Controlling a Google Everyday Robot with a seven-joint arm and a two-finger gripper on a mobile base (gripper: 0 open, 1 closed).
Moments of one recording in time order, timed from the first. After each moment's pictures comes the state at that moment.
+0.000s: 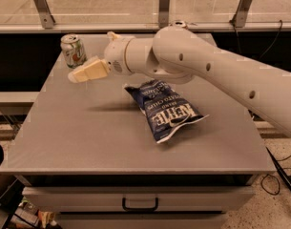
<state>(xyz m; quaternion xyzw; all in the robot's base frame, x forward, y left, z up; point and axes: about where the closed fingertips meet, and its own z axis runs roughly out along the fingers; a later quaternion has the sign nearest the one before) 0.643 0.139 0.922 -0.45 0.64 0.26 0.56</state>
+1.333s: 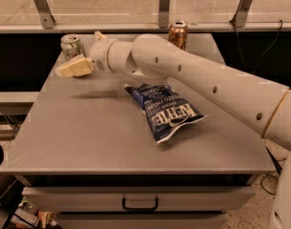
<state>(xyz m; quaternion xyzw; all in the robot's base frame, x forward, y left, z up) 0.689 0.192 0.906 -0.43 0.63 0.28 0.58</state>
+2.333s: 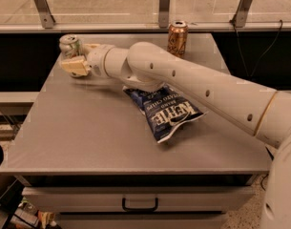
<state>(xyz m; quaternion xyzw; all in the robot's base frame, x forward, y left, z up) 0.696 0.203 0.887 -0.41 0.64 0.29 0.58</state>
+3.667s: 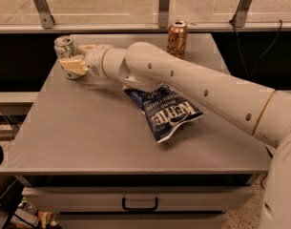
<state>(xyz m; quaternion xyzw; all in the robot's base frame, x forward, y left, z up) 0.693 0.209 0.887 -0.41 0.64 0.29 0.58</state>
